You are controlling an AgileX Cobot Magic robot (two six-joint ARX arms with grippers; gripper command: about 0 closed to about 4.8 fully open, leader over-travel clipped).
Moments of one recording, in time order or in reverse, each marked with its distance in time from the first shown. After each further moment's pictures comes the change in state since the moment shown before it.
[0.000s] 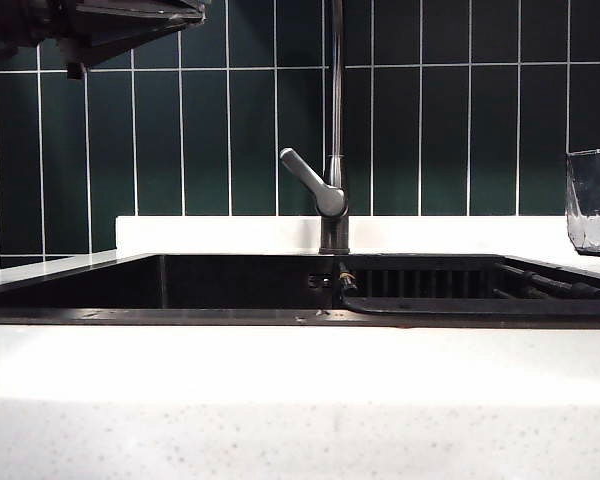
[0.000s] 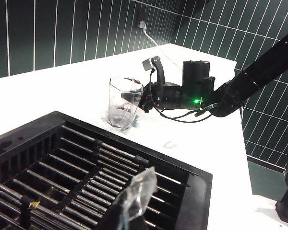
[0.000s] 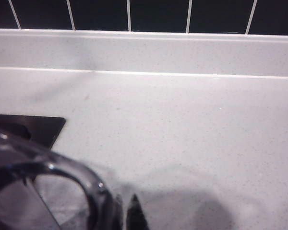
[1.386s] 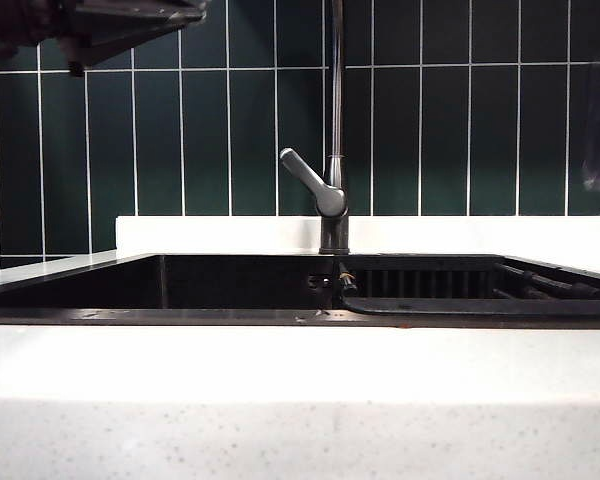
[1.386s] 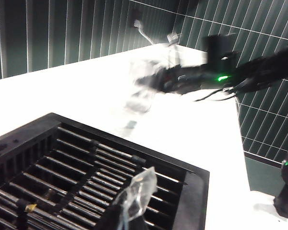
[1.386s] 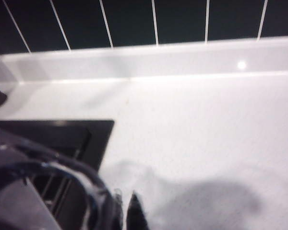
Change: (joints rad) left arm 0.003 0.001 0.000 0.003 0.012 0.019; right arm -0.039 -0.345 -0.003 -0.407 -0.126 0.077
